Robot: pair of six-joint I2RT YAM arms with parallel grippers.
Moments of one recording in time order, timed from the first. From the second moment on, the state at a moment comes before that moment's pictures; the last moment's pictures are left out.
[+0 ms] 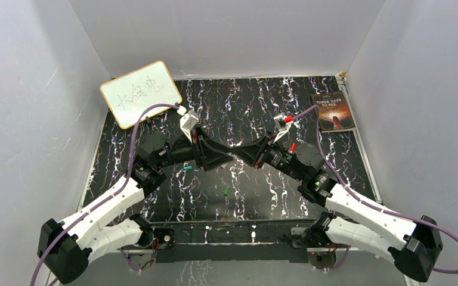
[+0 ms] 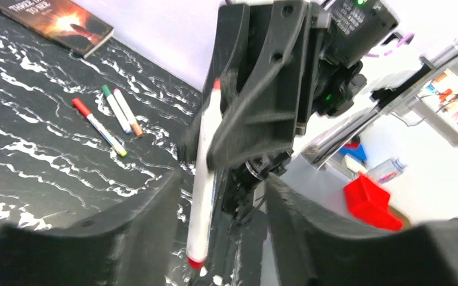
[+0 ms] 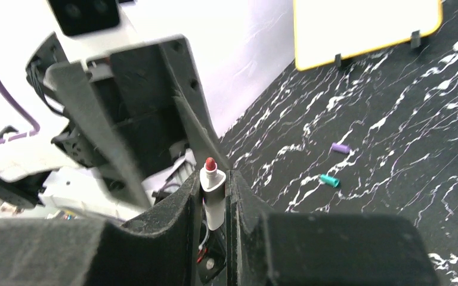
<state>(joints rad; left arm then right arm) -0.66 0.96 0.70 0.35 0.67 -0.59 0.81 0.87 0.61 0.39 -0.20 0.70</state>
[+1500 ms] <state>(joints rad) -0.68 0.92 0.65 0.25 0.57 -0.56 0.80 0.82 0.65 0.32 -0.14 0.70</state>
